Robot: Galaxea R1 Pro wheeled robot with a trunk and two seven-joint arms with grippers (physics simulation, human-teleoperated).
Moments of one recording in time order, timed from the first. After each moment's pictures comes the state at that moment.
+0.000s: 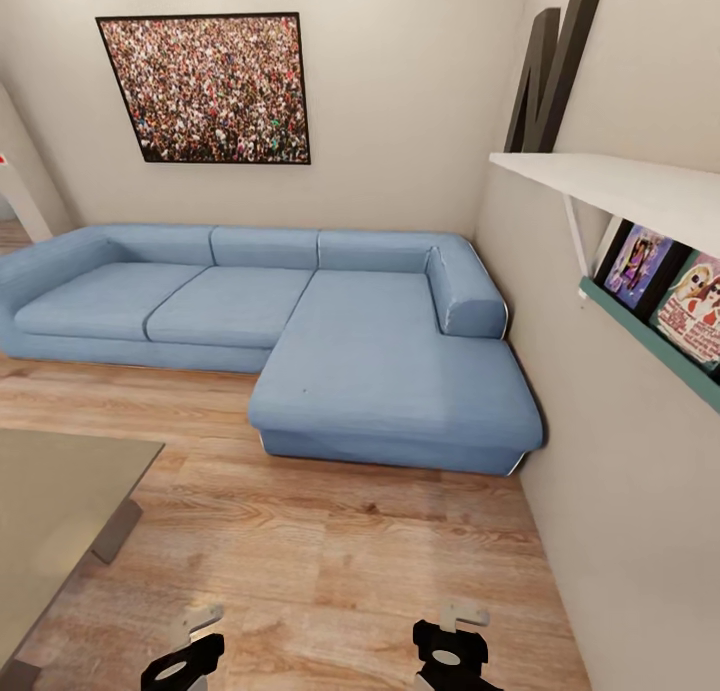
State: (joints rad) left arm -0.50 0.04 -0.24 -0.13 0.53 -0.14 0.32; right arm -0.52 0.17 0.73 -0.19 -0.76 -0.13 -0.56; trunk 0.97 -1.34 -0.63
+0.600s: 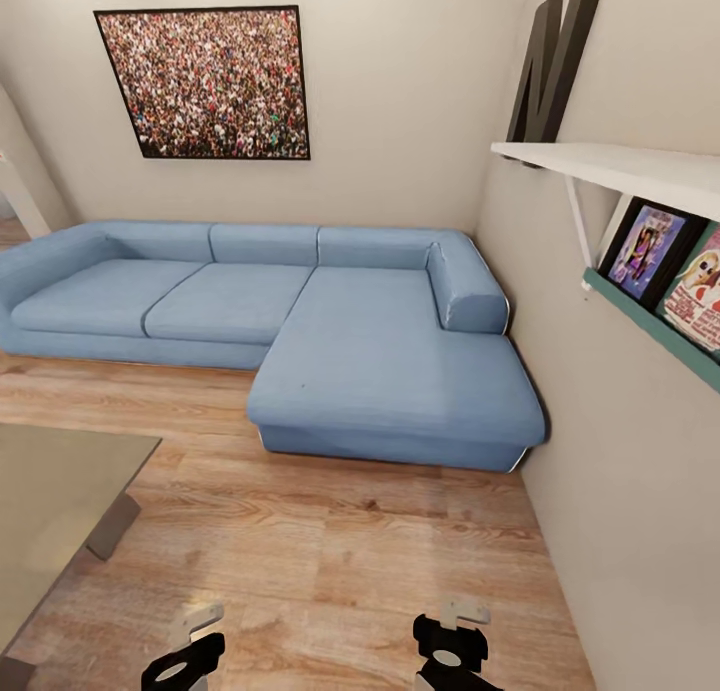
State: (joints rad) left arm -0.50 0.04 -0.24 -0.13 0.53 -0.16 0.32; right arm -0.52 0.17 0.73 -0.19 -0.76 -0.18 -0.57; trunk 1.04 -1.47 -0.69
